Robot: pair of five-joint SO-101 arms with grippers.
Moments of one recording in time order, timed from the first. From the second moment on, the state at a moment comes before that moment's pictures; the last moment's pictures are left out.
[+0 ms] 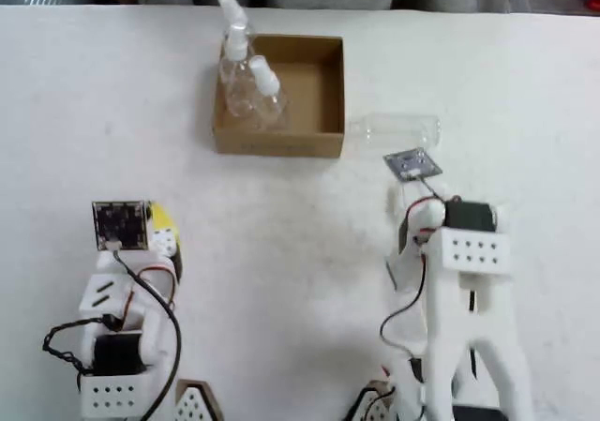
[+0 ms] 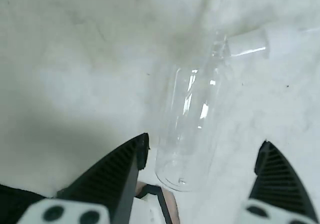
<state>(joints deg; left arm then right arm) -8.2 -104.0 97.1 43.6 1.5 2.4 -30.0 40.7 87.7 23.8</state>
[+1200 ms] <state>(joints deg) -8.2 -104.0 97.1 46.2 -4.6 -0.4 -24.0 48.4 74.5 23.8</state>
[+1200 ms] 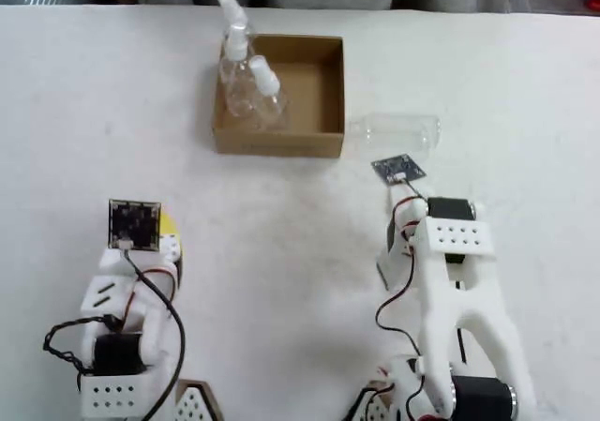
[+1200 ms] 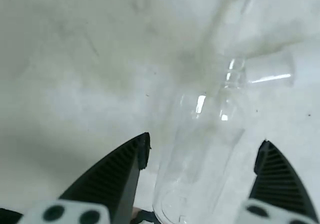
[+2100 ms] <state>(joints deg) -8.2 -104.0 97.1 46.2 -4.7 -0.4 -18.1 36.3 79.7 23.8</state>
